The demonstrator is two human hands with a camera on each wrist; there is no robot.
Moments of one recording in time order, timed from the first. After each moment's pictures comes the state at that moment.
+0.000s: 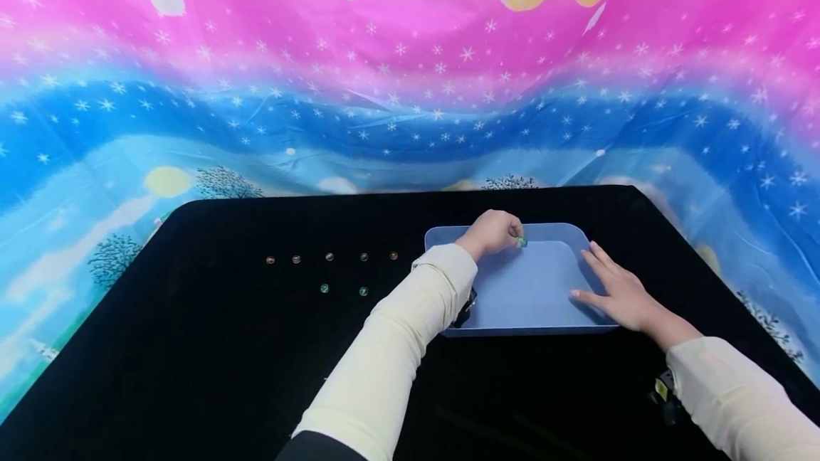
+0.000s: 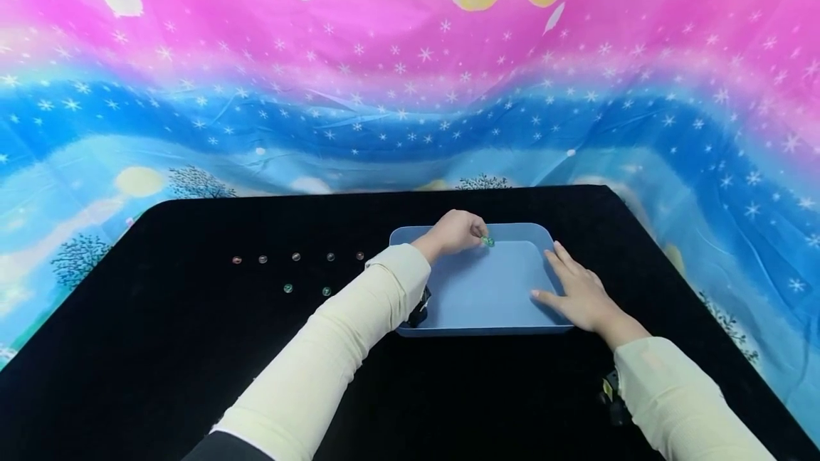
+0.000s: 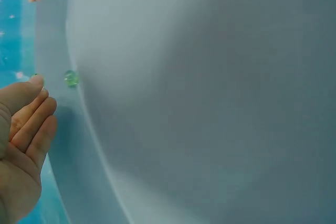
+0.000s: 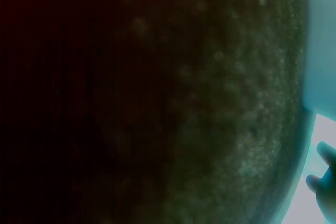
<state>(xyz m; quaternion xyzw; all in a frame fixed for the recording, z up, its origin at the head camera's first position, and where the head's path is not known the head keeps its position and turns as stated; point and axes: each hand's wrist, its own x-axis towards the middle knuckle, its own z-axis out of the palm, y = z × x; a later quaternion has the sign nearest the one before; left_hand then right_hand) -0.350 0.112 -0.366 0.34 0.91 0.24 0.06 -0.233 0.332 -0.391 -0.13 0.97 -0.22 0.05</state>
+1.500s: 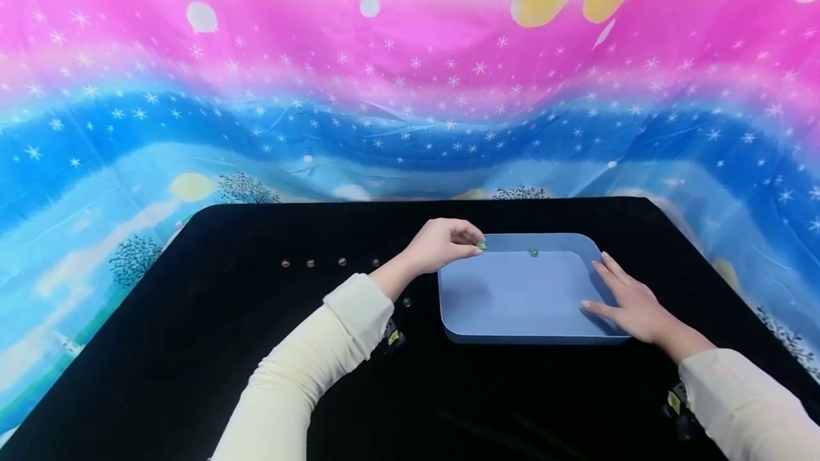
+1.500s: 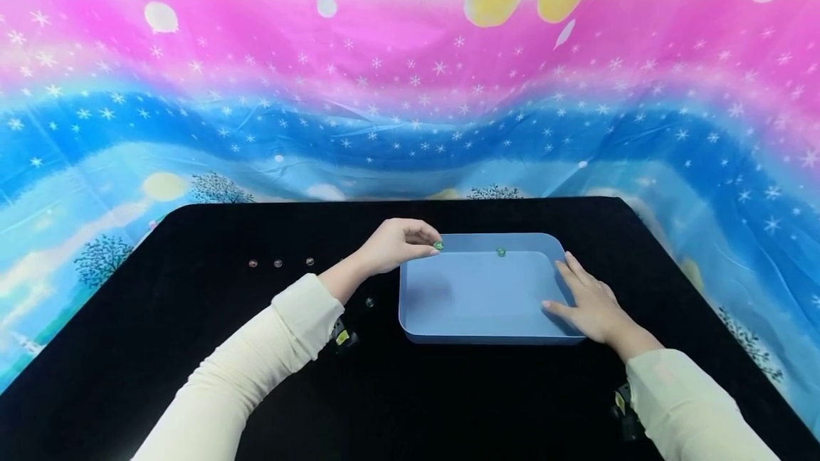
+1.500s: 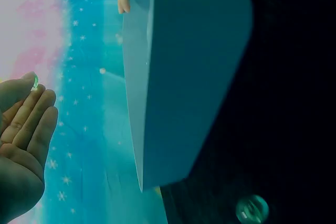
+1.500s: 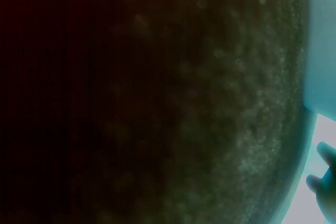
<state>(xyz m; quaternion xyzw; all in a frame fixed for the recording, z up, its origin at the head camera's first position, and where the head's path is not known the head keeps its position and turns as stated) -0.293 -0.003 -0.324 0.30 0.83 0.46 0.10 -0.230 0.334 -0.393 -0.14 0.96 -0.22 0.05</state>
